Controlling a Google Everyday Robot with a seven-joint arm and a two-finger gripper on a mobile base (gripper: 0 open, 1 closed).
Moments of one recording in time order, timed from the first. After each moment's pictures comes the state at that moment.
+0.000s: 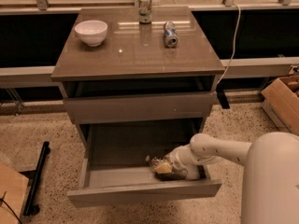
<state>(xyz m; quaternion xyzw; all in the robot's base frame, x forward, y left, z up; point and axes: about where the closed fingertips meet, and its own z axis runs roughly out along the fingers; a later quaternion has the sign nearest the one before) 0.591 -0.074 0.378 -0.42 0.84 0.25 0.23</state>
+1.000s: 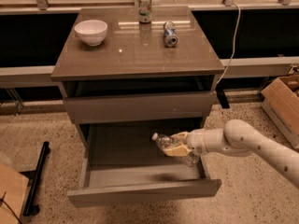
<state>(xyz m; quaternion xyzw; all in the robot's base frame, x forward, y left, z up) 0.588 -0.098 0.544 -0.44 0.74 0.33 0.38</state>
